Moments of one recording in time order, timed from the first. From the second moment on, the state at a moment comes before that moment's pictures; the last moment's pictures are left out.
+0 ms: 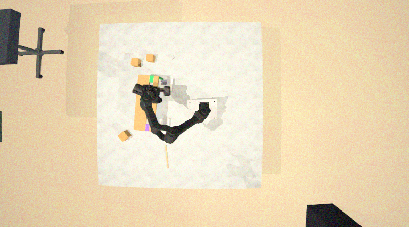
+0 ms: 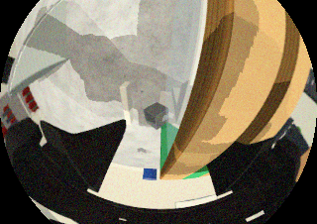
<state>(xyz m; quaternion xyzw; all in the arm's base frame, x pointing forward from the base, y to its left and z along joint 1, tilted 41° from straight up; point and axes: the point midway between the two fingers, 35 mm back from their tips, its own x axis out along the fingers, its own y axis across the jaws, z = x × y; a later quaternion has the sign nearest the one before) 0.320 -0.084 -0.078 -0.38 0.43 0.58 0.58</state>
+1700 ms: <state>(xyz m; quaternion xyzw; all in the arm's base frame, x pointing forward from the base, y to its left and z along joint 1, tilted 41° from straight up) 0.306 -0.154 -0.044 0.24 0.66 0.10 0.70</state>
